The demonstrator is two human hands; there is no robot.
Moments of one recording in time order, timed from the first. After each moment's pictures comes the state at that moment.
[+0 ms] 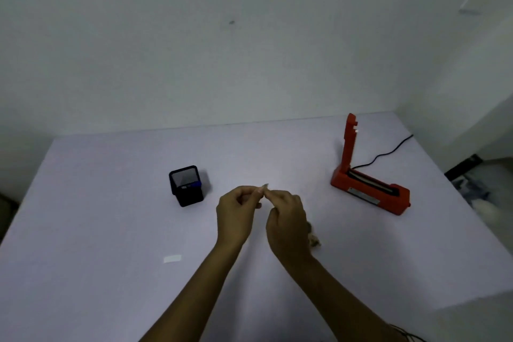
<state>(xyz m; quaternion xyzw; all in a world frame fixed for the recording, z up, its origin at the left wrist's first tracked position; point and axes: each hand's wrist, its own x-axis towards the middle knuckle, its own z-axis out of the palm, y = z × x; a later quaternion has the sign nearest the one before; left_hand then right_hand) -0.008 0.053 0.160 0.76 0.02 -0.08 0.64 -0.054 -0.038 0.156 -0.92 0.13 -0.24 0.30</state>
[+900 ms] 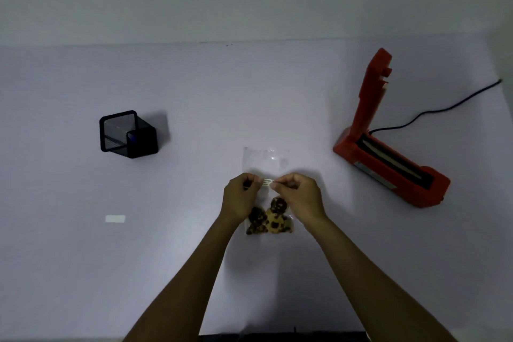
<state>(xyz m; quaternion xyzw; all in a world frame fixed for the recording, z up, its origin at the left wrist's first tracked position) 0.023 -0.081 0.004 0.82 0.13 -0.25 0.50 -0.002 -0.228 0.001 -0.75 0.30 0.16 0.57</state>
